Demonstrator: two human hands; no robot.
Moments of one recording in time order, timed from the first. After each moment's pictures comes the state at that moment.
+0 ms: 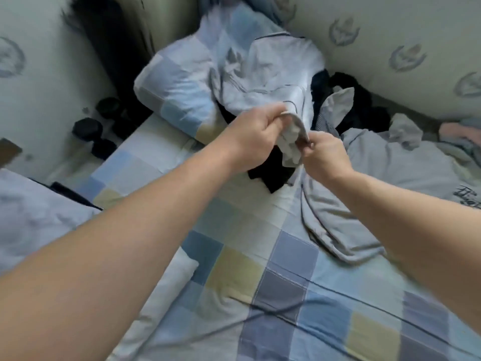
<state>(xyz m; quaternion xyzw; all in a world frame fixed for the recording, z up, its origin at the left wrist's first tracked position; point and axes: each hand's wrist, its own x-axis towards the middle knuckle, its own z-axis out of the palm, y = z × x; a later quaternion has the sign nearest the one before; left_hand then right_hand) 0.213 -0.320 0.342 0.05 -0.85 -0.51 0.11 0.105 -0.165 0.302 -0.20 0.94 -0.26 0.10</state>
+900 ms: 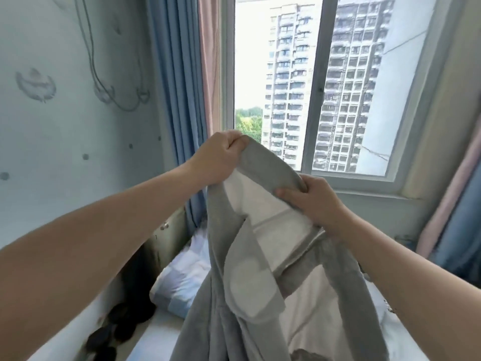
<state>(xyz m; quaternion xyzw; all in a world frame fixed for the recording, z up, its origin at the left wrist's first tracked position) 0.345 -0.296 0.894 -0.08 -0.88 -0.36 0.29 0.281 -0.083 0.825 -0.29 0.78 -0.55 -0.05</state>
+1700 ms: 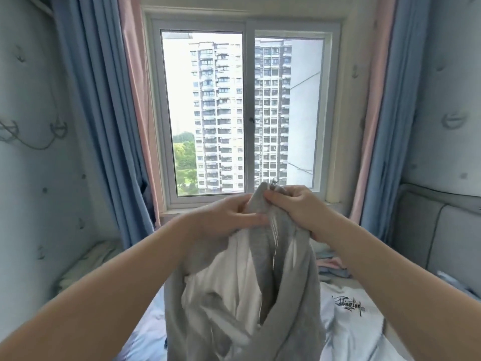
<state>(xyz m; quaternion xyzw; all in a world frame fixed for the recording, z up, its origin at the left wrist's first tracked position) 0.324 -0.265 0.882 -0.29 -0.83 -0.47 -0.08 0.323 -0.066 0.879 -0.20 0.74 -0.64 -0.04</state>
